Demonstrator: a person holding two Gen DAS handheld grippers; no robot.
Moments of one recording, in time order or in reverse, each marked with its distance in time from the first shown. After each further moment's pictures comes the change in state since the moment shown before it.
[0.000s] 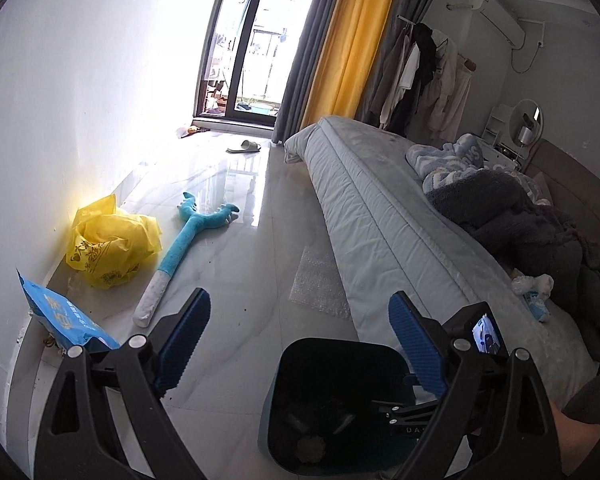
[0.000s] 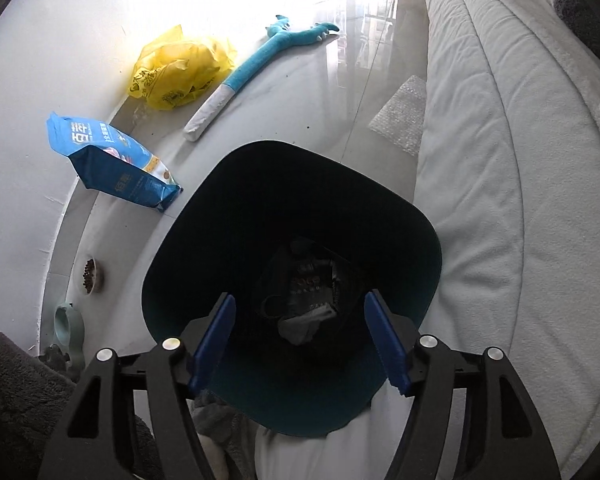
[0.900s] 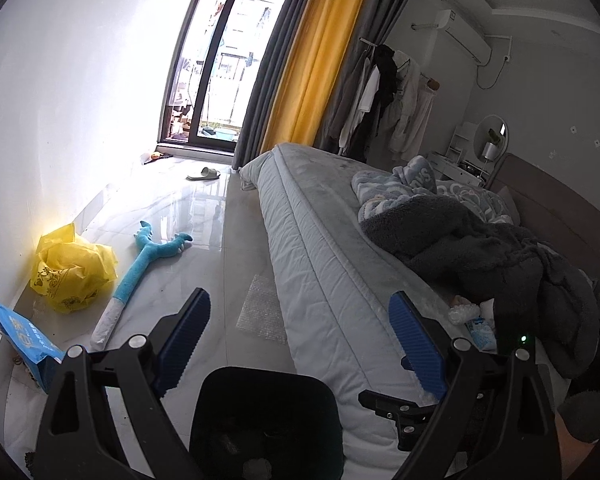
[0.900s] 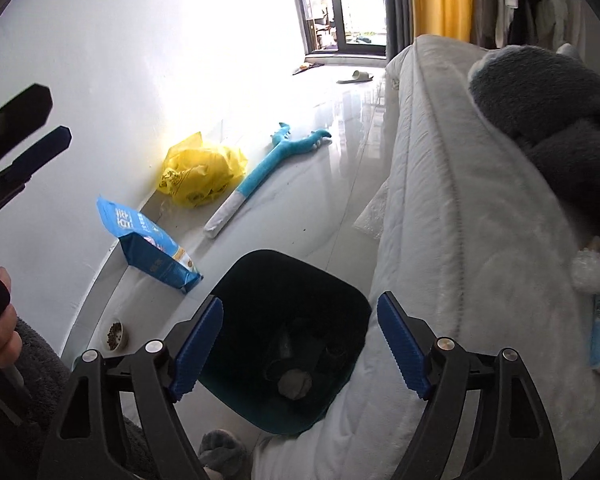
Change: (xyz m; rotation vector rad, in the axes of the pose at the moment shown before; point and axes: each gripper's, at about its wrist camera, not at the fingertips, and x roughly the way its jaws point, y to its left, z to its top) left arm -0.015 -0.086 0.017 0.027 -0.090 -0.124; right arm -0.136 -0.050 -0.030 0.022 -0.388 0.042
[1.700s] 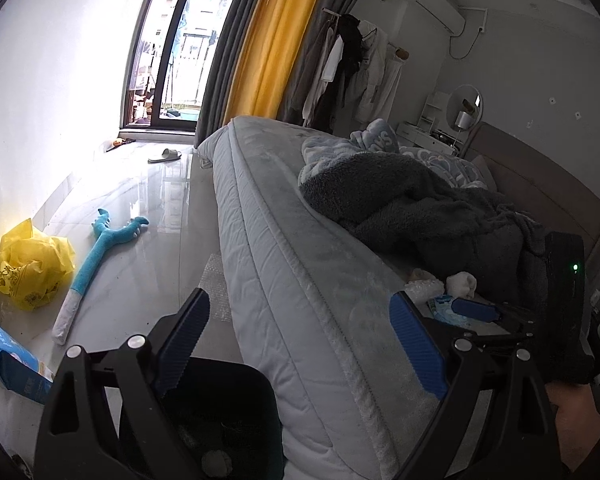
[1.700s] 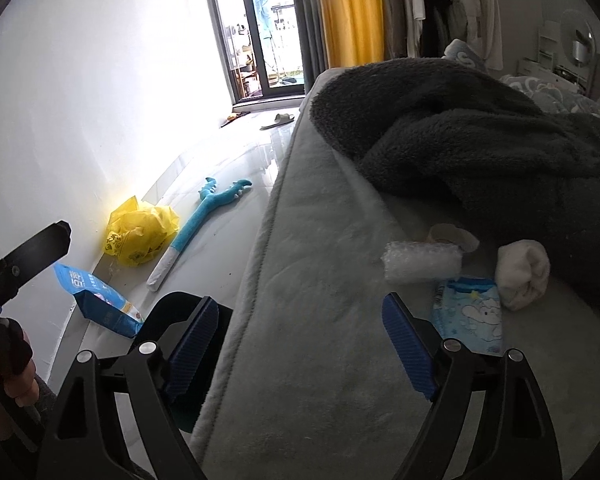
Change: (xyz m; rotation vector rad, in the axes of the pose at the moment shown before) left arm 0.057 -0.082 -0.024 0.053 0.100 -0.091; right arm -0.074 -0.116 -0.019 0.151 -0.151 -0.193
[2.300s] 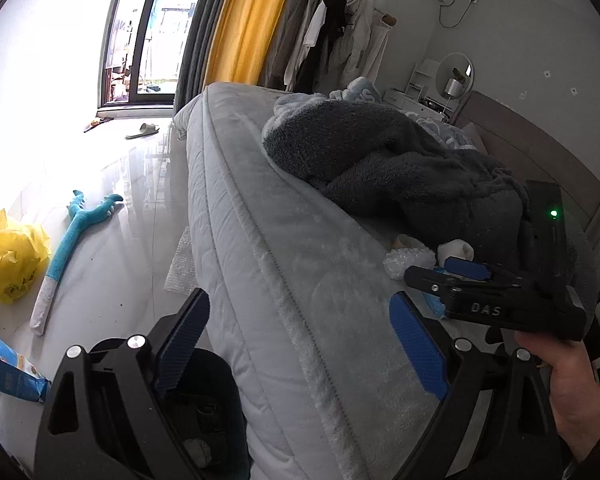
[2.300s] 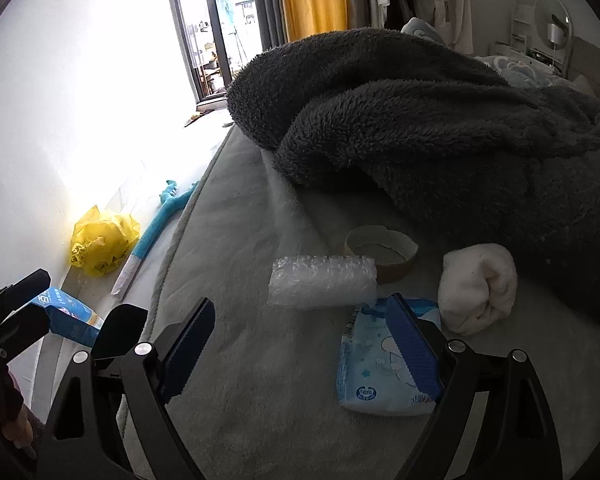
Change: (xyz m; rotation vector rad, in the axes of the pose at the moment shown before) left arm 0.057 -0.038 -0.015 0.028 0.109 -0.043; right arm 0.037 -0.059 0.009 0.049 0.035 -0.075
